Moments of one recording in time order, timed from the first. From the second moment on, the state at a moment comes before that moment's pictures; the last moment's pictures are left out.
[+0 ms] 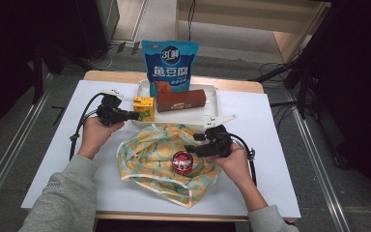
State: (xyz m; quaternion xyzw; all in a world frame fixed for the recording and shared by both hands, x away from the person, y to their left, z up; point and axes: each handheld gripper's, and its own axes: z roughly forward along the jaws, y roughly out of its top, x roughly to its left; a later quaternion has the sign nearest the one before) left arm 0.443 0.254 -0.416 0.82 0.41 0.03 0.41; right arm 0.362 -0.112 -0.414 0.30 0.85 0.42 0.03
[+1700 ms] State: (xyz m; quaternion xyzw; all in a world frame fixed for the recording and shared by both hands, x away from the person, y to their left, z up) left arm 0.419 0.256 -0.403 0.82 0.39 -0.04 0.41; right arm 0.347 -0.118 -0.384 0.30 0.85 0.44 0.01
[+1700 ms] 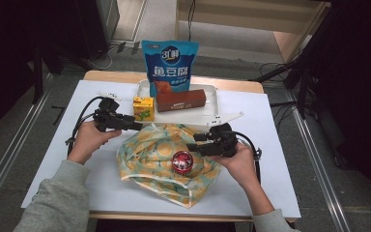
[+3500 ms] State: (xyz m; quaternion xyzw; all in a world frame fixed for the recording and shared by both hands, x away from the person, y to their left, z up) left arm 0.412 0.264 -0.408 0.82 0.39 -0.04 0.41; right arm 0.325 -0.083 -0.416 0.27 0.88 0.40 0.00
